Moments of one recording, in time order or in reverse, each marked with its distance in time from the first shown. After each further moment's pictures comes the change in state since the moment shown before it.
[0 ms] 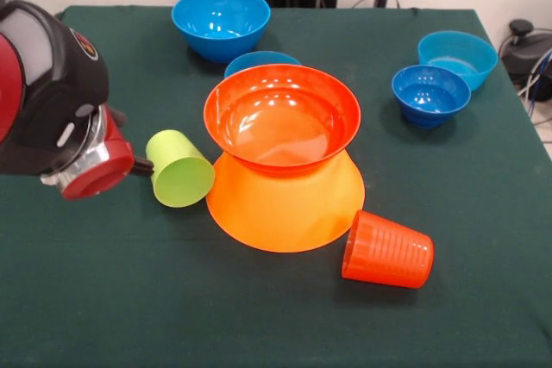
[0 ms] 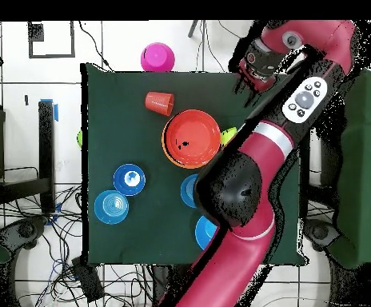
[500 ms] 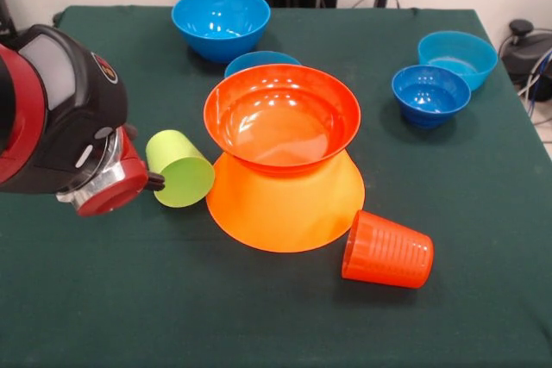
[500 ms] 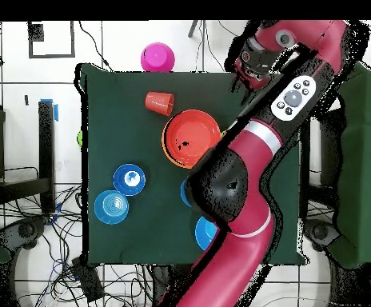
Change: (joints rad) arm -0.001 0.002 -0.144 0.027 0.135 0.027 0.000
